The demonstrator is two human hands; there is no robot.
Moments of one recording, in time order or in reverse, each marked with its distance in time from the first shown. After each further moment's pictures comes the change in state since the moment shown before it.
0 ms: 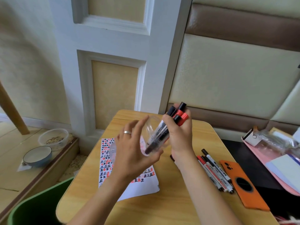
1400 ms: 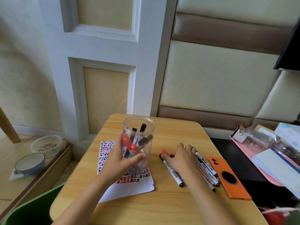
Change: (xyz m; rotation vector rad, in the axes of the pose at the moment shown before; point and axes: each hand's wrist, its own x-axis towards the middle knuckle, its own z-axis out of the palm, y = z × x) left_hand -0.017 -0.020 0.001 -0.641 -0.314 -0.315; right_hand -0.004 0.059 -0.100 -1.602 -0.155 0.270
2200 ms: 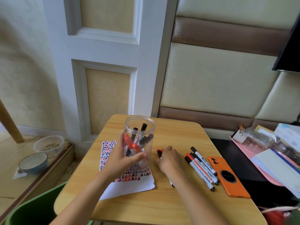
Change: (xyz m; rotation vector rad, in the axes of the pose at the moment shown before) left_hand 0.000 -0.005 -0.003 0.068 -0.020 -0.036; right_hand -0.011 -0.042 0.016 0.008 -0.124 0.015
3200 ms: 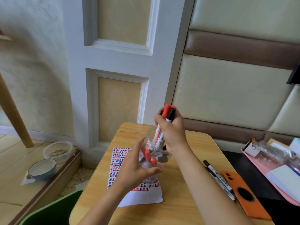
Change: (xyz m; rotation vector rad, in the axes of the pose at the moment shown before) left_hand 0.004 0.012 -0.009 0.110 0.048 0.098; right_hand -0.026 -0.102 -0.113 1.431 0.238 -0.514
